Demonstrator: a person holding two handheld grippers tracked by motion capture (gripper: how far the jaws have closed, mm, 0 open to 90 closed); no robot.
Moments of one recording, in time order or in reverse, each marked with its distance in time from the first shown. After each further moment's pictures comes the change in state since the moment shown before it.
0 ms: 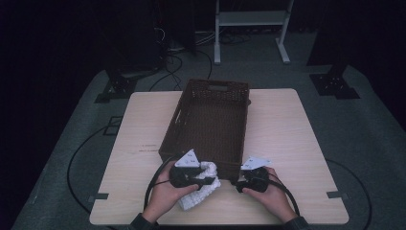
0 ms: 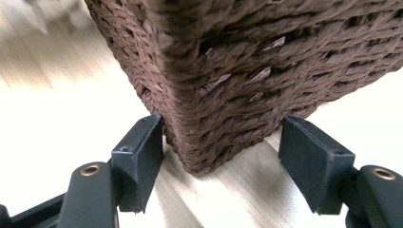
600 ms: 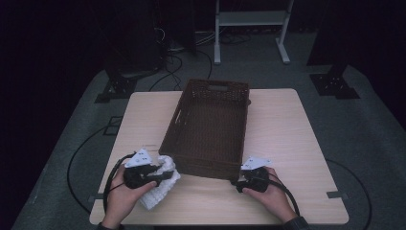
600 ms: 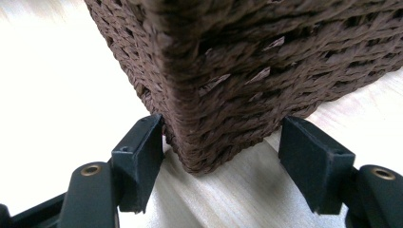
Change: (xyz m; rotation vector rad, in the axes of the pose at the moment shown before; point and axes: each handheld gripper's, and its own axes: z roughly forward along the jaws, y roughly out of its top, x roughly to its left) left arm 0.035 -0.047 -0.099 -0.048 0.216 -0.128; right arm 0.000 0.000 0.000 0.000 0.001 0.001
